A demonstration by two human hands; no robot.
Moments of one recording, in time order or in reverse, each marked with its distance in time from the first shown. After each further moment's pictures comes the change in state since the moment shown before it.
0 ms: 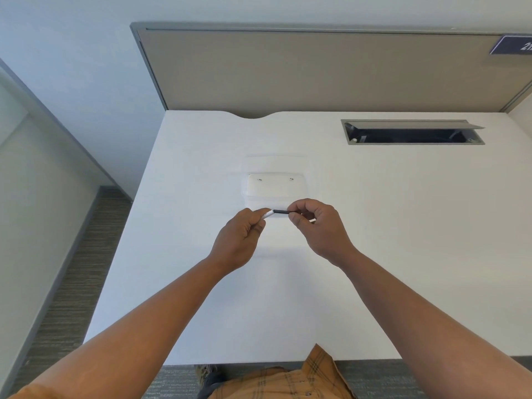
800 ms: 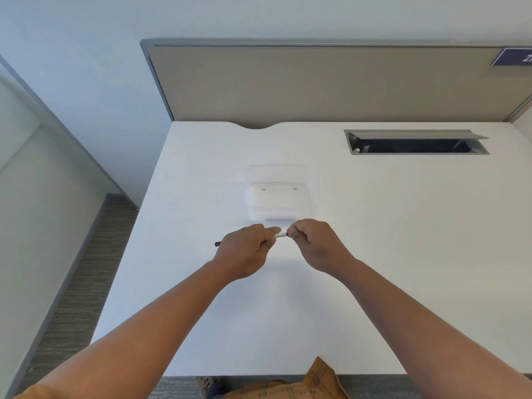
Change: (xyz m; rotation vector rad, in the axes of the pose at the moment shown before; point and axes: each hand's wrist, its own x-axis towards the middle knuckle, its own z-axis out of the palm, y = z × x) left_hand 0.007 0.009 -0.005 0.386 -0.153 0.055; right_hand 0.007 0.012 0.002 -0.378 -0.202 -0.107
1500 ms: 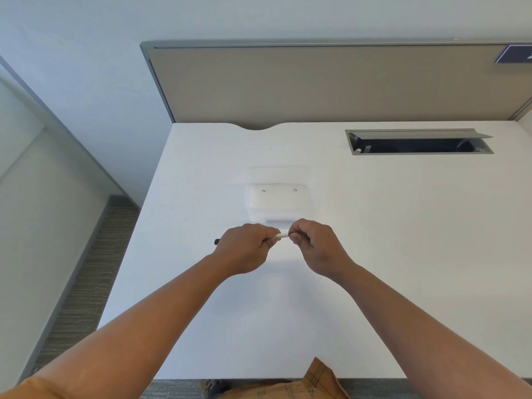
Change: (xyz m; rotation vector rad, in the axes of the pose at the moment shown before) left_hand 0.009 0.011 -0.018 0.052 -0.105 -0.009; right_hand -0.003 0.009 0.005 0.124 0.063 -0.035
